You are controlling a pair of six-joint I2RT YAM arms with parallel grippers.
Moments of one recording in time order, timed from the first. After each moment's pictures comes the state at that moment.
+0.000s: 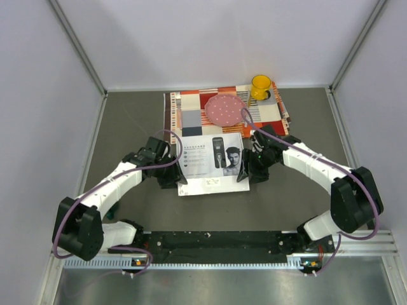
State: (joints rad) left arm -0.40 1.24 0.79 -0.65 0.27 -0.71; right arm 0.51 1.46 0.98 -0.73 -0.36 0.58
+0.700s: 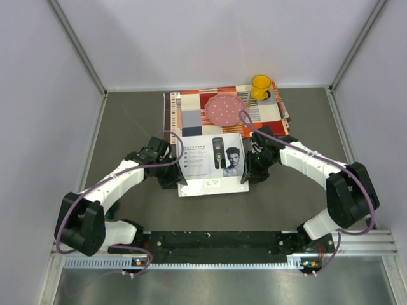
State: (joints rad) left arm -0.40 1.28 0.79 -0.64 0.27 -0.71; right arm 0.51 1.51 0.98 -0.73 -0.31 0.57
